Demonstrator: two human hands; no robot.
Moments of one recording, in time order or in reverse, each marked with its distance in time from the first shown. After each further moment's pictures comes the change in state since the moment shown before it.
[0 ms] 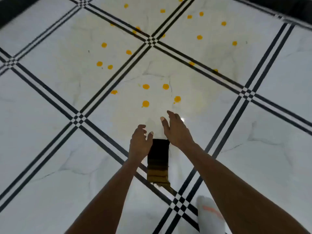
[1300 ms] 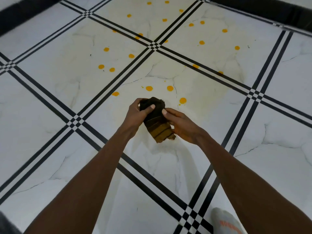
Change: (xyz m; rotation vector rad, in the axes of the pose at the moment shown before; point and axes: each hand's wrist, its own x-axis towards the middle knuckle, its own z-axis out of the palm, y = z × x) left_hand 0.086 0.016 -0.036 -0.537 -0.145 0.089; right_hand 0.055 0.038 0.025 0.877 -0.379 -0.023
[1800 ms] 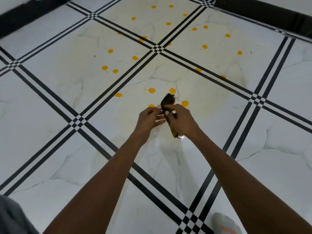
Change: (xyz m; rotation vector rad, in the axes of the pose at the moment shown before) left_hand -0.008 -0.012 0.032 -0.255 0.049 -0.092; right_hand 0.006 -0.019 0.018 -0.831 0.370 -0.285
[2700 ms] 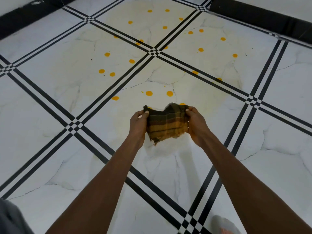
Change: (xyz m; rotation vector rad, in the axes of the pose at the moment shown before) left_hand 0.012 -0.006 -0.010 -0.152 0.168 -0.104; right_hand -0.006 0.024 -0.029 0.863 0.127 0.530
